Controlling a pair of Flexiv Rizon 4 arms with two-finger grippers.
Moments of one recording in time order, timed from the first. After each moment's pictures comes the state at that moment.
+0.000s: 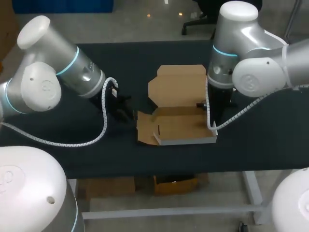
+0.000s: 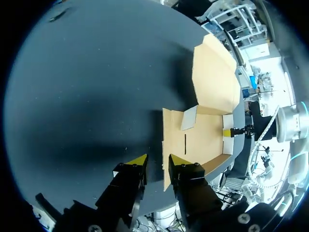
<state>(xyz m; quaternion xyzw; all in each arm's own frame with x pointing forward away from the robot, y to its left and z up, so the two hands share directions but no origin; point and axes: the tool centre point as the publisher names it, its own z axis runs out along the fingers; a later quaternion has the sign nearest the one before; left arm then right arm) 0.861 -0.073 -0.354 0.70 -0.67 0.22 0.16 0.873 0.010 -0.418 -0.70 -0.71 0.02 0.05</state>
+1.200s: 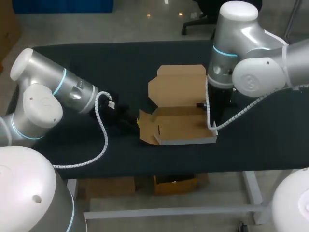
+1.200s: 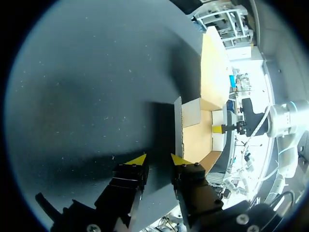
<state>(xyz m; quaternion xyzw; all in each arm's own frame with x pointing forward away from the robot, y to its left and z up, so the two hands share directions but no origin) 0.859 -0.096 -0.390 0.66 -0.65 0.29 0.25 0.873 0.010 -0.419 -0.70 -0.71 0.02 0.05</state>
